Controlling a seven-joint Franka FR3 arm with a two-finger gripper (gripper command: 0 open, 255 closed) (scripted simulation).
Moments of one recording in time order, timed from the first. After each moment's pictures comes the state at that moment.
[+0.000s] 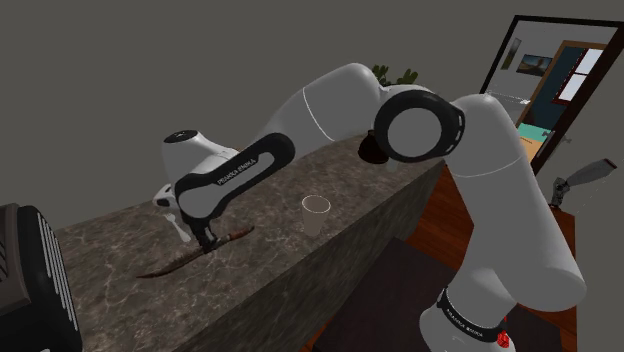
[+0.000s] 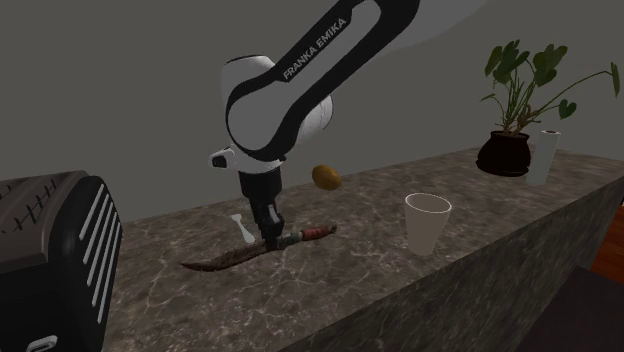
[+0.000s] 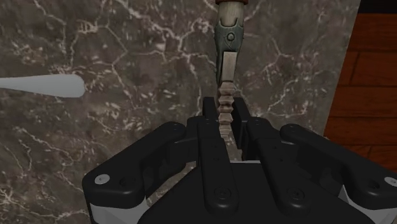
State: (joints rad) arm 0.35 0.71 0.11 -1.57 -0.14 2.23 -0.94
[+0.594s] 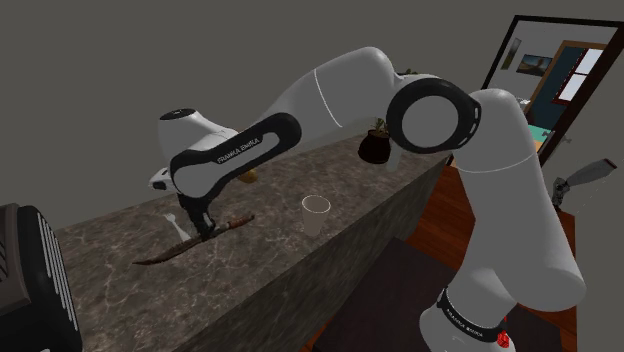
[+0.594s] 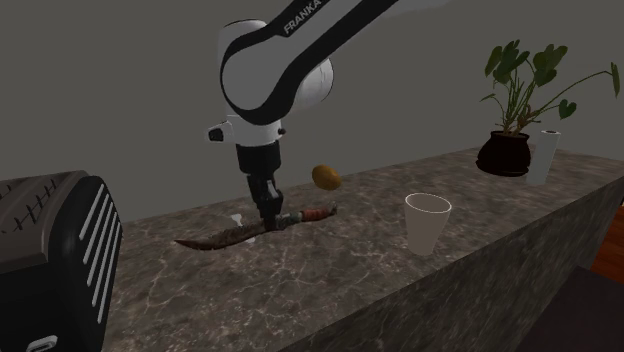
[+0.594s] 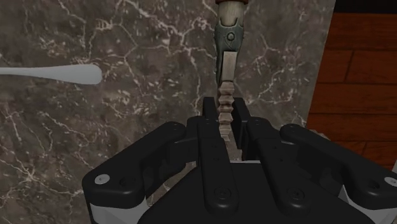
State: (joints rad) arm 0.34 0.64 0.11 -1.56 -0.13 2.15 -0.95
